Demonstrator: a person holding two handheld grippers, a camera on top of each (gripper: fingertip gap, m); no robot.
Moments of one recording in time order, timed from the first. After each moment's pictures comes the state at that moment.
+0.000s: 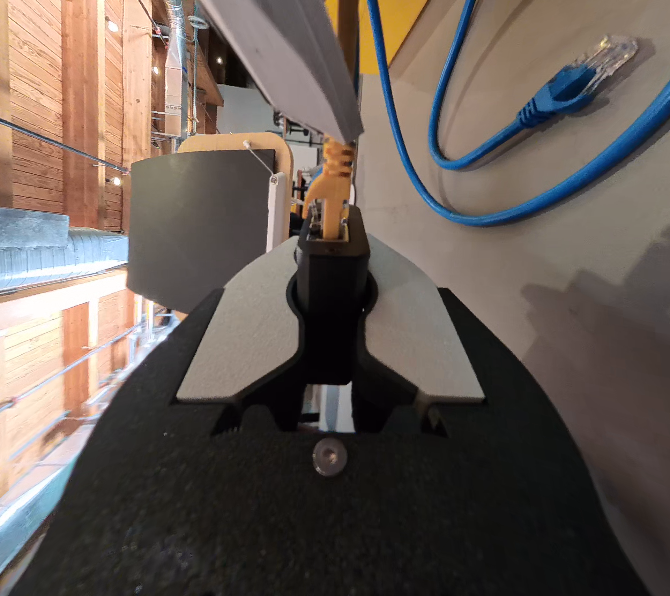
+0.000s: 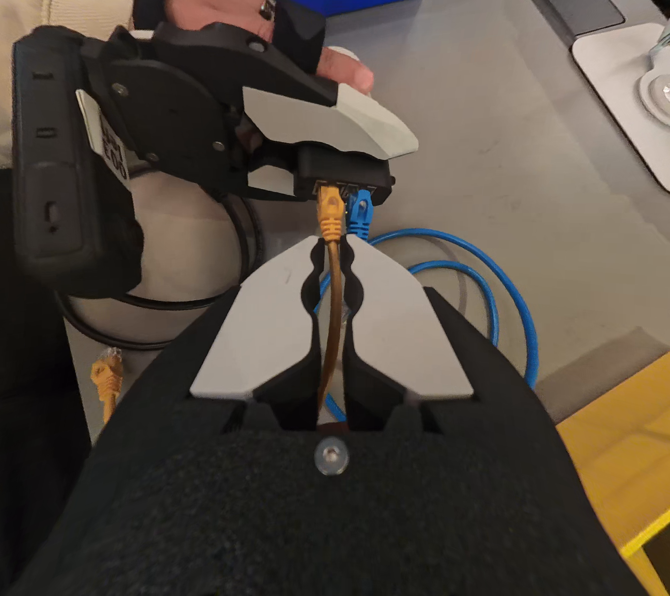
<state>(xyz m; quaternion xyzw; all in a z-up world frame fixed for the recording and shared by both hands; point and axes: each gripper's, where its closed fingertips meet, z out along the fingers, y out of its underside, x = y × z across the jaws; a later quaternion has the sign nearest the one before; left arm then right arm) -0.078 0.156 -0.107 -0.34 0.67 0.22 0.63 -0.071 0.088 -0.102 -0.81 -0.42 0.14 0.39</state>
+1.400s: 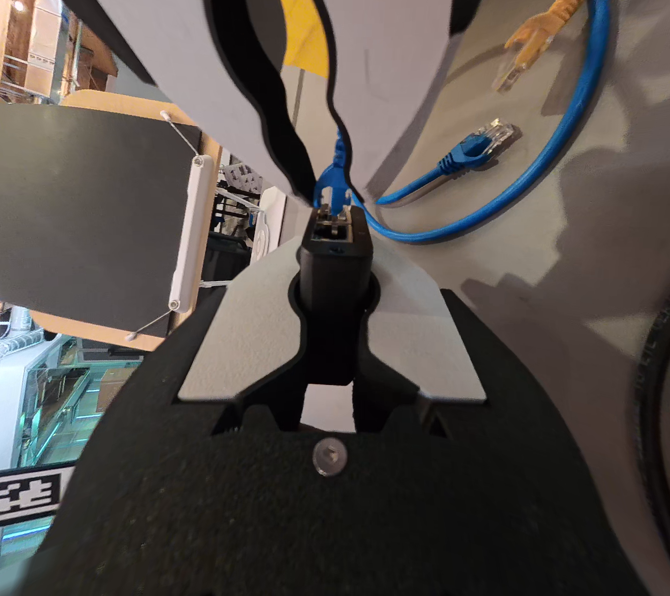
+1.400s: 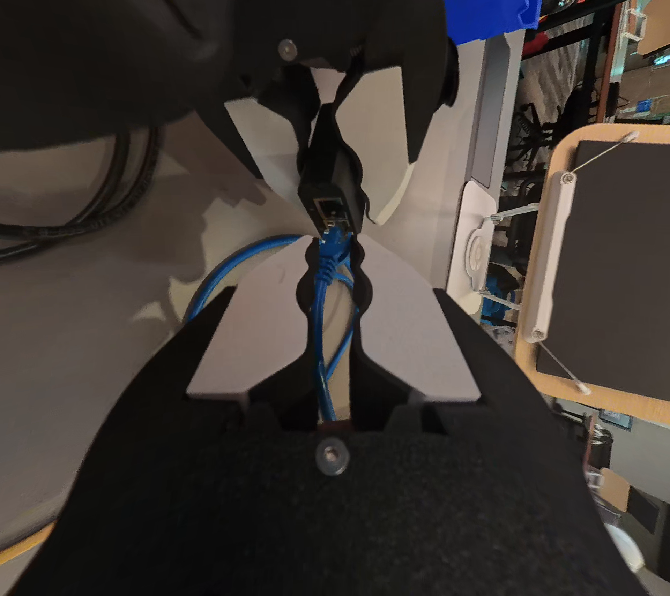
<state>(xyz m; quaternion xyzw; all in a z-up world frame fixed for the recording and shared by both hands) -0.084 0.162 -0.126 -0.43 0.69 0.08 0.57 -0.086 0.127 -0.110 -0.61 -0.67 -0.14 0.39</state>
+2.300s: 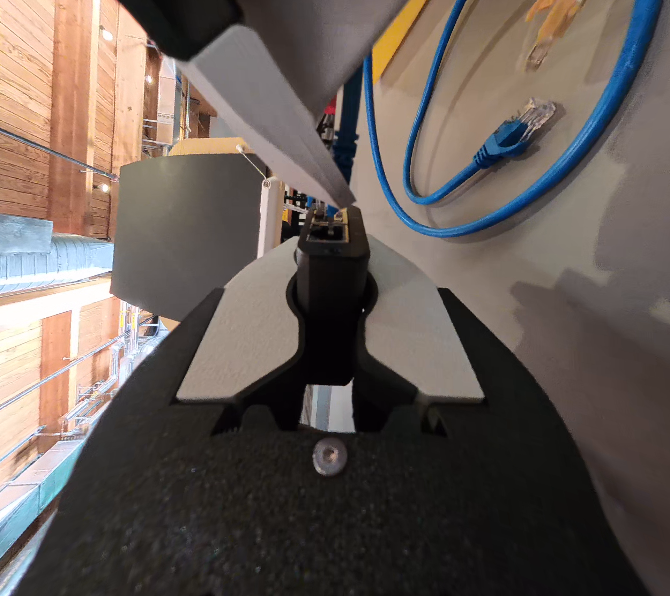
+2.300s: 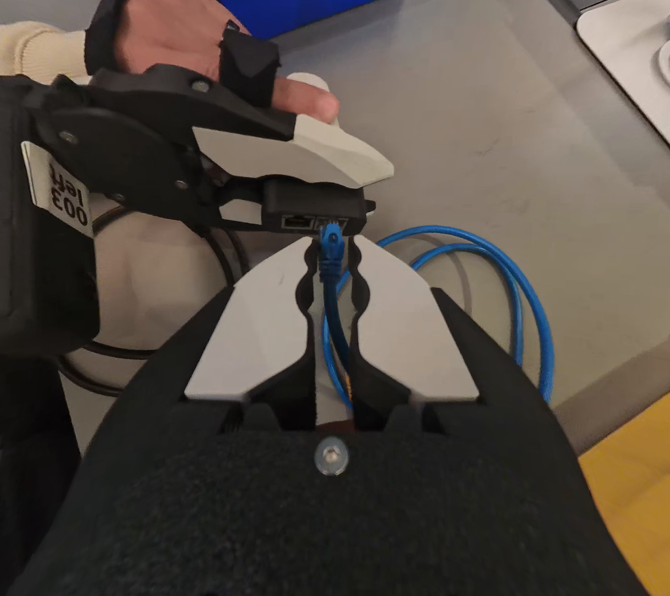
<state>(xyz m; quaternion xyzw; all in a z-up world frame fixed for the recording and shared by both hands) -0.080 0.158 -0.111 -0.34 0.67 0.19 0.63 -0.082 0.116 -0.107 -0.83 -0.38 0.16 0.38</state>
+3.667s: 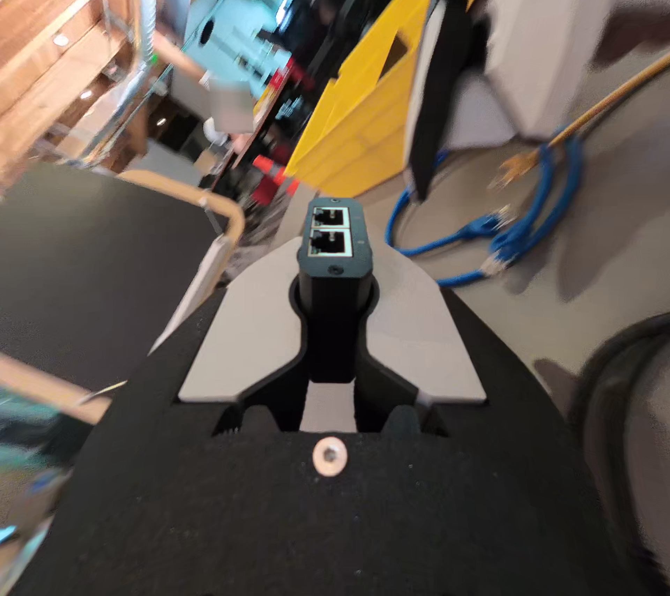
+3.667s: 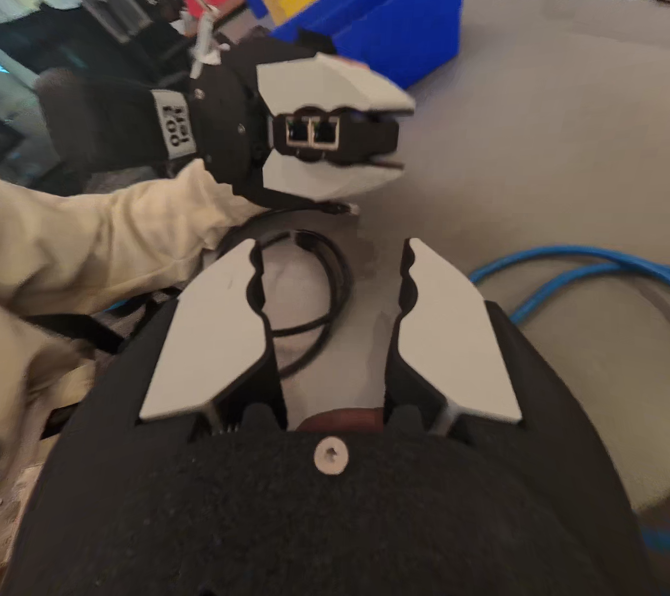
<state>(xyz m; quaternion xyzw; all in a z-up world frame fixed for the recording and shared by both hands) -0.068 0.121 -0.079 -0.39 0.64 -0.08 0.65 -0.072 0.061 -0.096 -0.77 -0.26 0.40 0.43</state>
